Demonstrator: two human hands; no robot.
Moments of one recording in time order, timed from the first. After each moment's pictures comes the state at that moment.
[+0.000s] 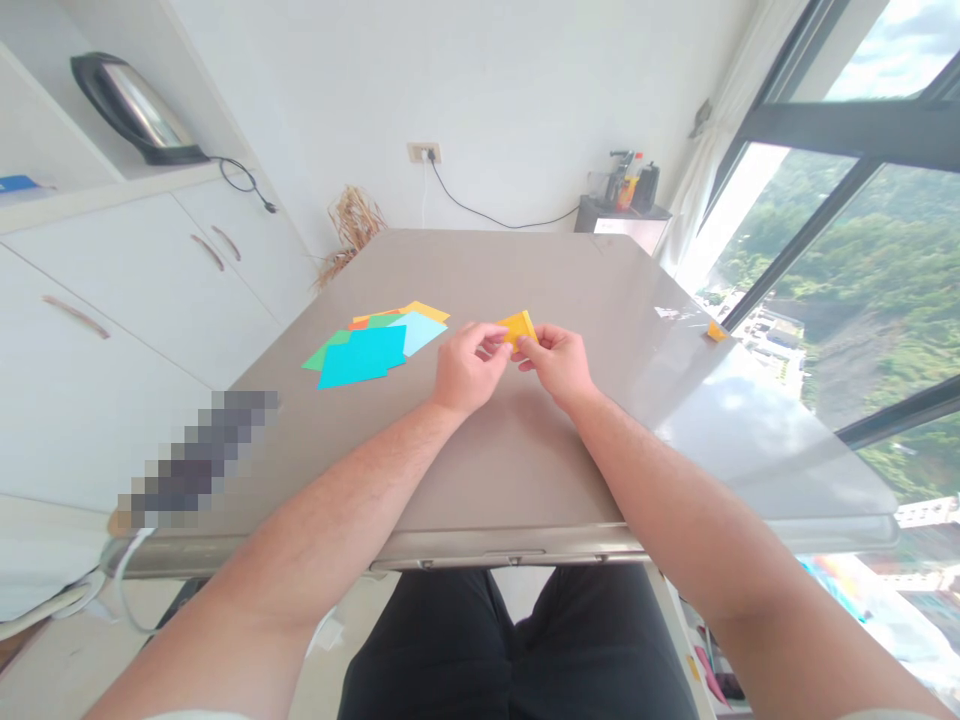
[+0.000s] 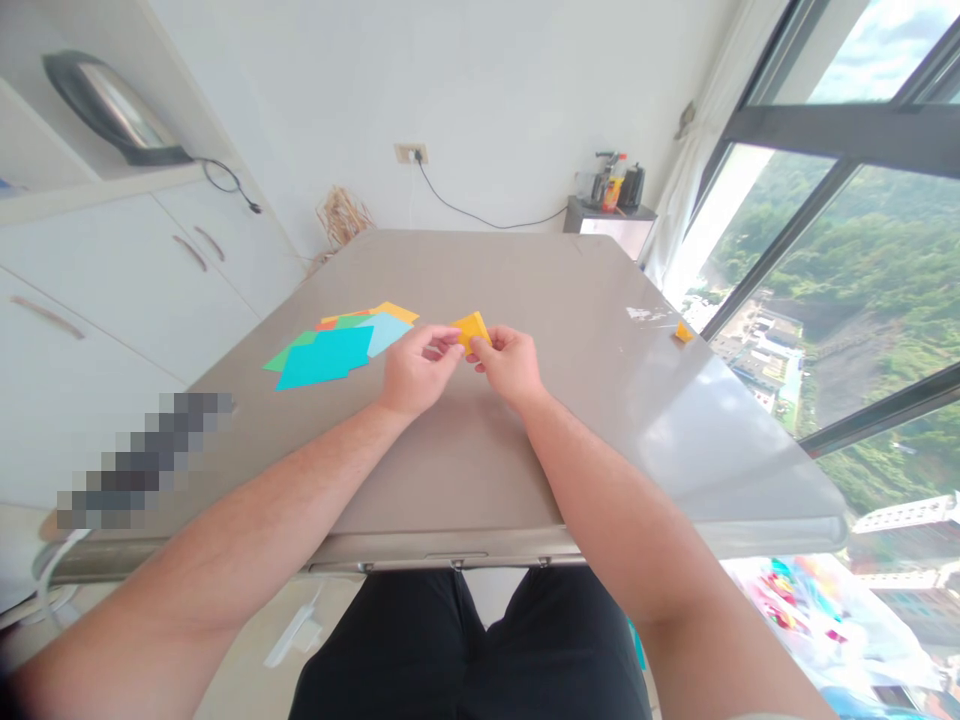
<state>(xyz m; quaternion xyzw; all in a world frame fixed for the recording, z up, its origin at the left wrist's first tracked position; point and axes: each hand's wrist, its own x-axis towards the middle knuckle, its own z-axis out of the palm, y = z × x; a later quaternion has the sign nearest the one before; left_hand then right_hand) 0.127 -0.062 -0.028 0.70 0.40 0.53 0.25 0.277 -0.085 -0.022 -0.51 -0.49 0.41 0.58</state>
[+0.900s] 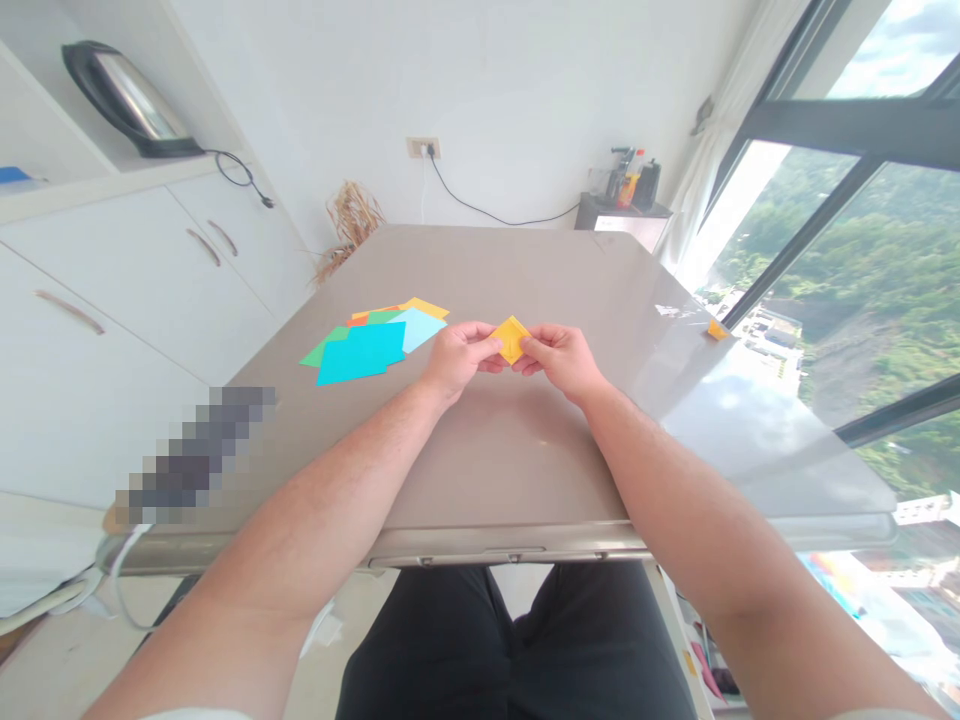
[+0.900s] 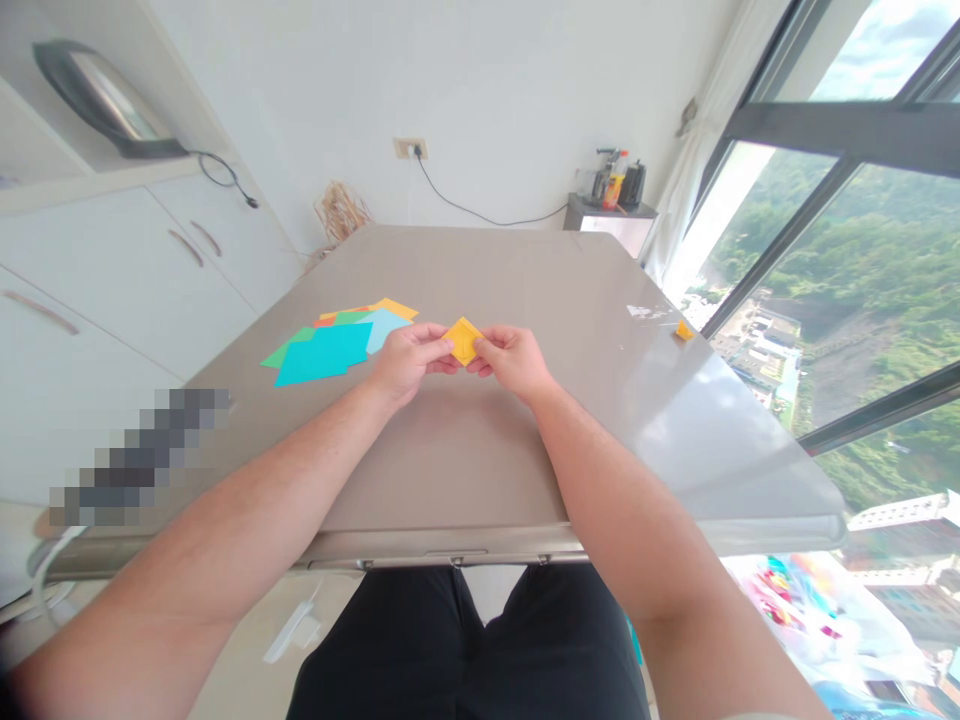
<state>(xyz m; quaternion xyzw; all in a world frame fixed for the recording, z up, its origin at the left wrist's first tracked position) 0.115 -0.051 -0.019 0.59 0.37 0.46 0.56 0.292 -0.089 -0.013 -0.48 -0.55 0.46 0.51</state>
